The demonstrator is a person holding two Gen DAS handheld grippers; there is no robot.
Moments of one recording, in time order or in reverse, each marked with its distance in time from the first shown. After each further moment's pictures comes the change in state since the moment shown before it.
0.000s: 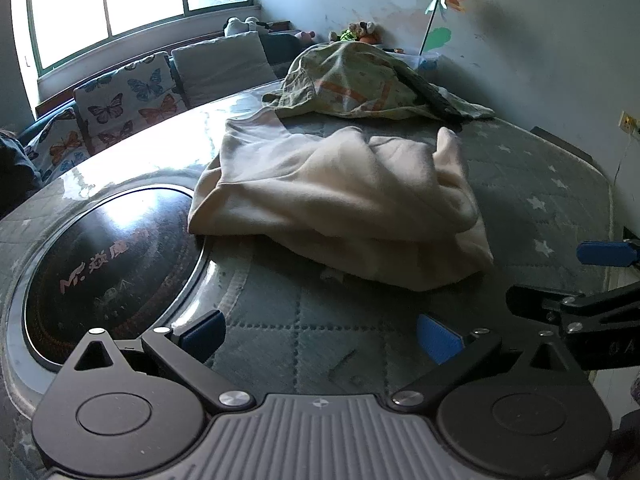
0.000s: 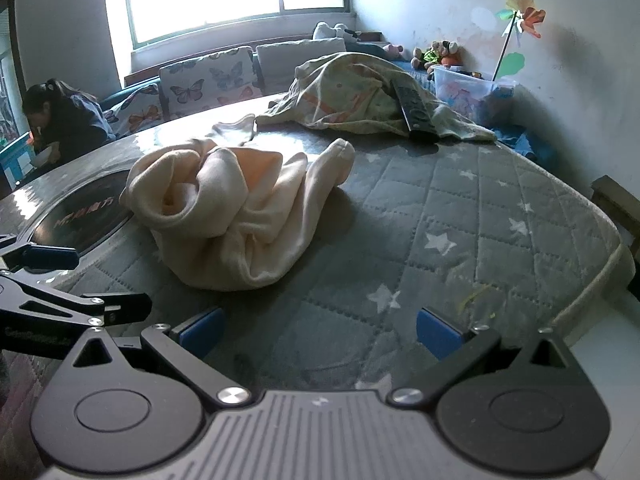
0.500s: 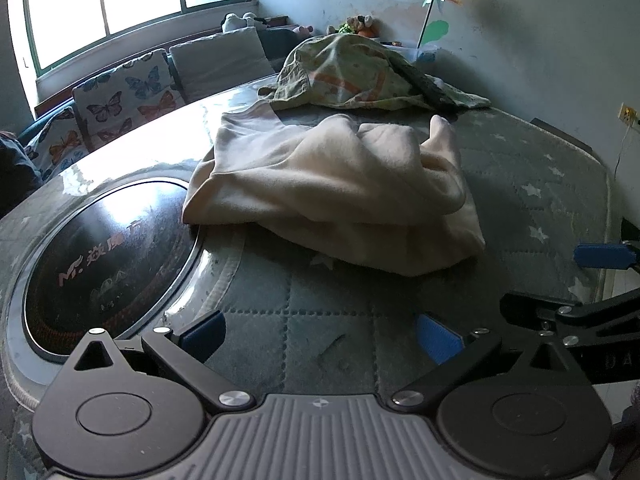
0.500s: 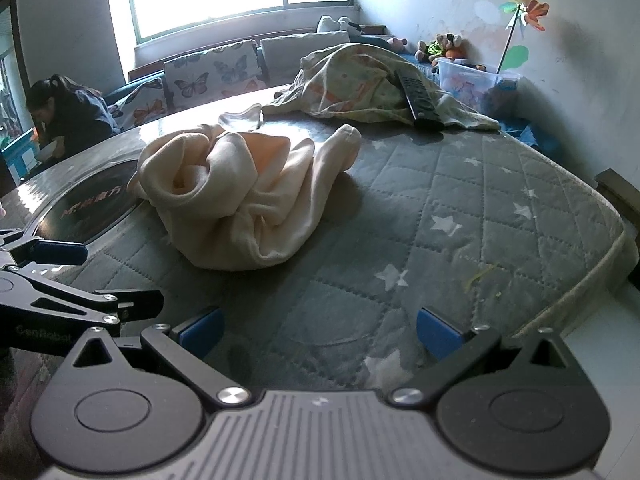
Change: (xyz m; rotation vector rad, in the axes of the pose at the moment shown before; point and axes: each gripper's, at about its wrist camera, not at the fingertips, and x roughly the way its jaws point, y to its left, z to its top) left arm -0.002 -0.011 -0.008 0.002 0.014 0.010; right arm -0.004 0.003 -0.009 -0.005 0.011 0.002
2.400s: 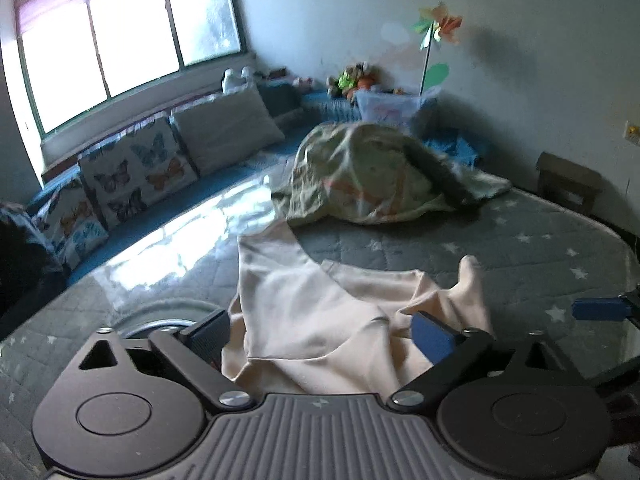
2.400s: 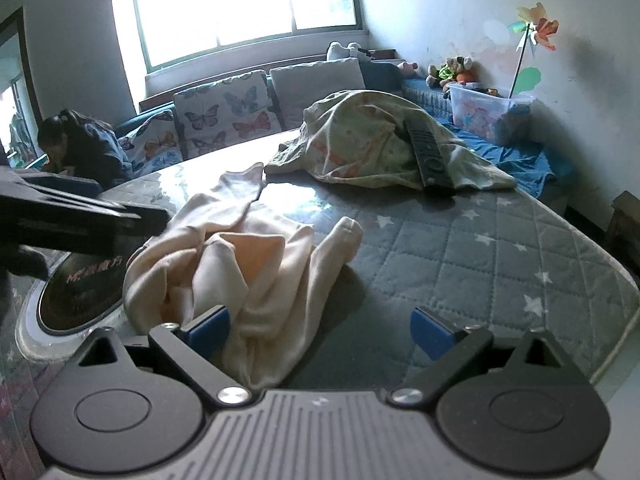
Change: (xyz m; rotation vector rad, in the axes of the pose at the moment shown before) left arm 0.004 0.011 0.120 0.094 -0.105 0.038; right arm 0.015 -0.020 0.070 0.022 -0.061 0.069
